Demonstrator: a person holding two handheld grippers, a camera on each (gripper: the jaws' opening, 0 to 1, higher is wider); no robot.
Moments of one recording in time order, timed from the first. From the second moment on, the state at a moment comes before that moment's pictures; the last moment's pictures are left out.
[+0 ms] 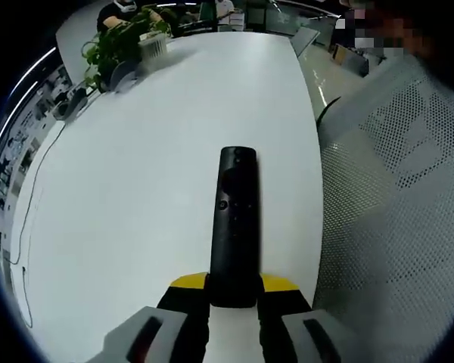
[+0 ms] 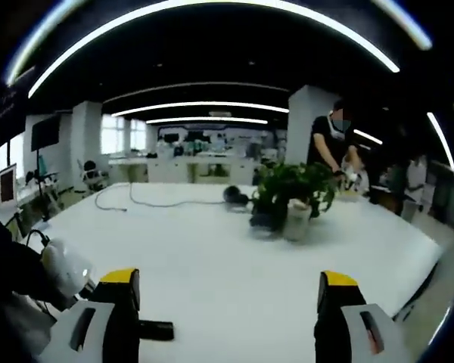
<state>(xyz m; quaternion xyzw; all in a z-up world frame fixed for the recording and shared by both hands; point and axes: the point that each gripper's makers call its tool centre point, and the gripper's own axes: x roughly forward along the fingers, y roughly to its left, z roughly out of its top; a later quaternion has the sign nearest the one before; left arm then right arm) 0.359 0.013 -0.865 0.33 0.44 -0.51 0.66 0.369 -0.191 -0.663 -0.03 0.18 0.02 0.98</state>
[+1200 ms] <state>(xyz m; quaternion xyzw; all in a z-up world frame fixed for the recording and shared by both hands) 0.554 0.060 -0.832 0.42 0.42 -0.47 0.66 0.370 -0.199 -0.678 -0.06 0.21 0.00 0.98</state>
